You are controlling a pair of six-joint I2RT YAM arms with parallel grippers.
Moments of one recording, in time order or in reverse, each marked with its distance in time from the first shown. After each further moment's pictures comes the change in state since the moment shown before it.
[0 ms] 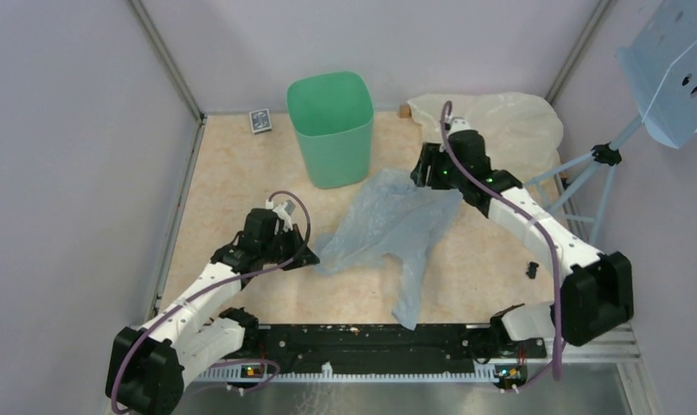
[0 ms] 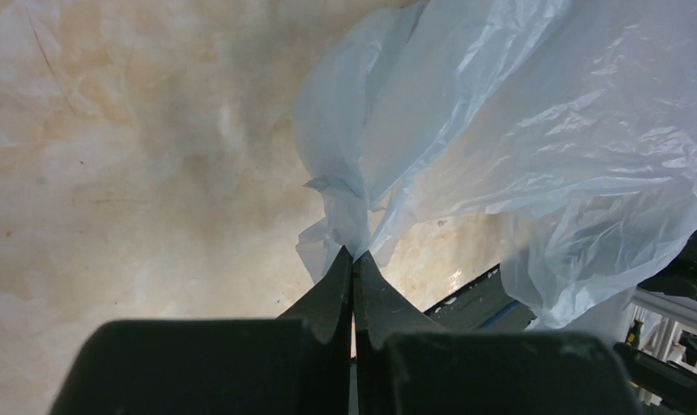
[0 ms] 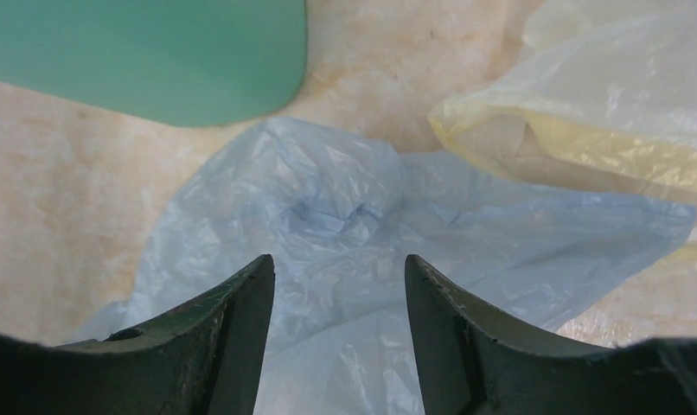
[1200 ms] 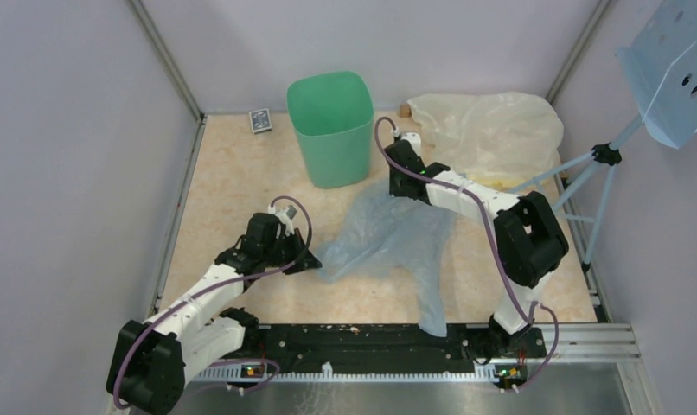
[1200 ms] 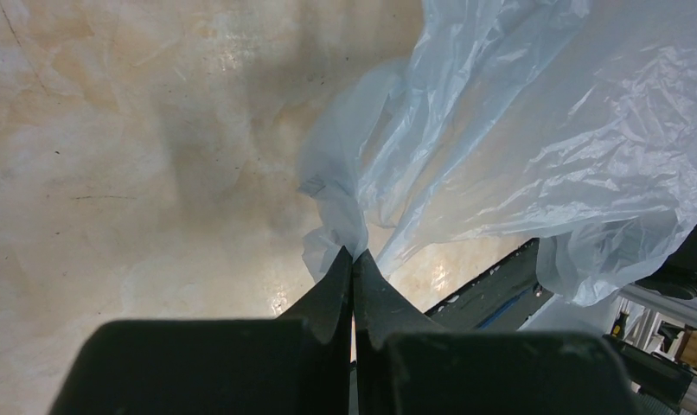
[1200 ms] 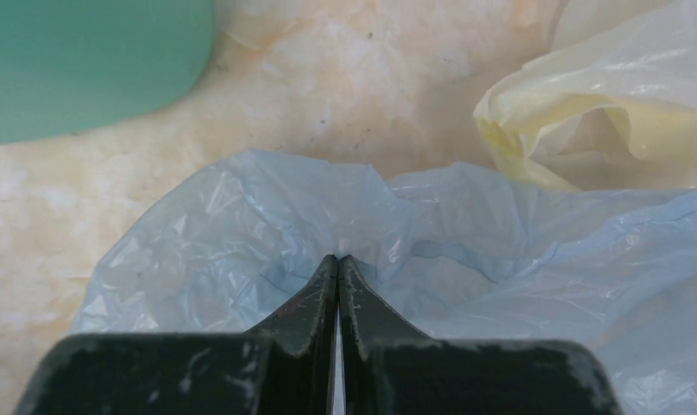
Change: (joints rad) left arm 0.000 0.026 -0.079 0.079 0.041 -0.035; right arm 0.239 0.499 0.202 -0.043 0.430 0.066
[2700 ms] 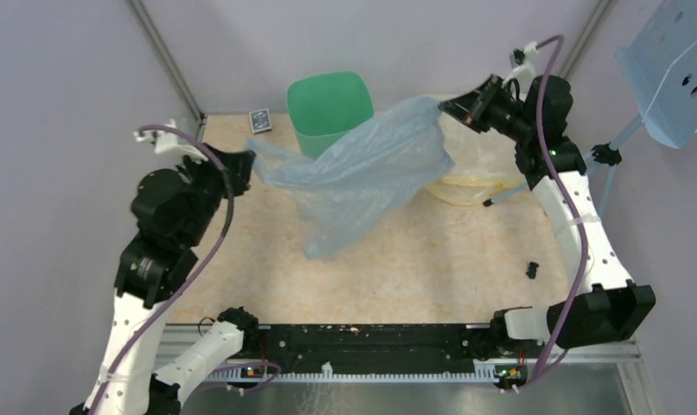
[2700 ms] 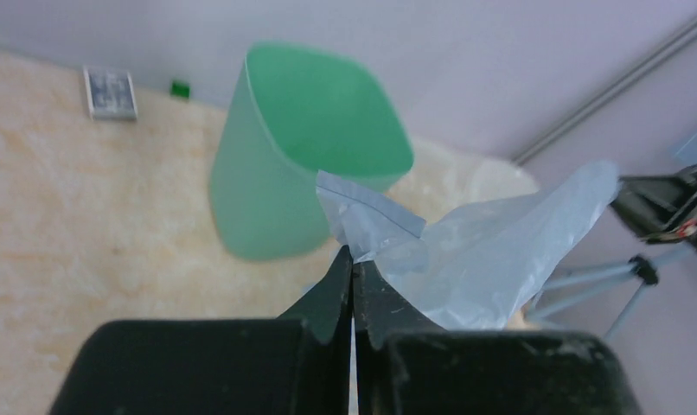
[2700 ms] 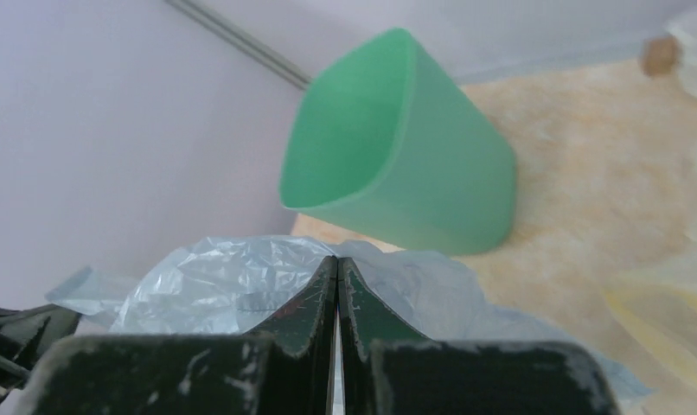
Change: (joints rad) left arm 0.006 -0.169 0.843 -0.314 -0.543 0.087; right arm -0.540 -0.531 0.076 0.093 -0.926 0.254
